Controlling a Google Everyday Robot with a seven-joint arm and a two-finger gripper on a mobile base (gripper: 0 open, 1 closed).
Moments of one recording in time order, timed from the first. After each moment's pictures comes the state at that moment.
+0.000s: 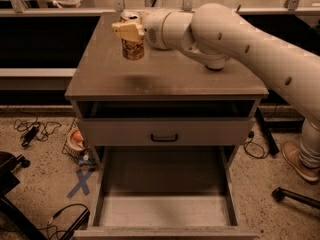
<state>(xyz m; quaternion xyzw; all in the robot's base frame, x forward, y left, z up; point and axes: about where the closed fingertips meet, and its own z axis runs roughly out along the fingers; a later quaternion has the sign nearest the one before) 0.708 0.076 0.976 -0.34 0.67 0.27 0.60</state>
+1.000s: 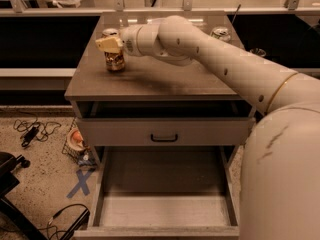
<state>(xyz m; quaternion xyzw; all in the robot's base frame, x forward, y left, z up) 0.776 0.143 0.897 -0.35 0.70 0.30 0.55</state>
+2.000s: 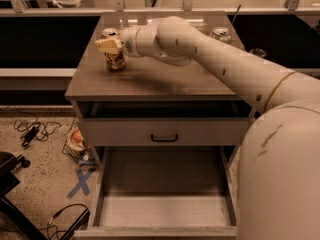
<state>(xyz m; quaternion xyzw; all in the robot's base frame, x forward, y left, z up) 0.777 0.149 0.891 -0.36 0.70 0.30 0.54</state>
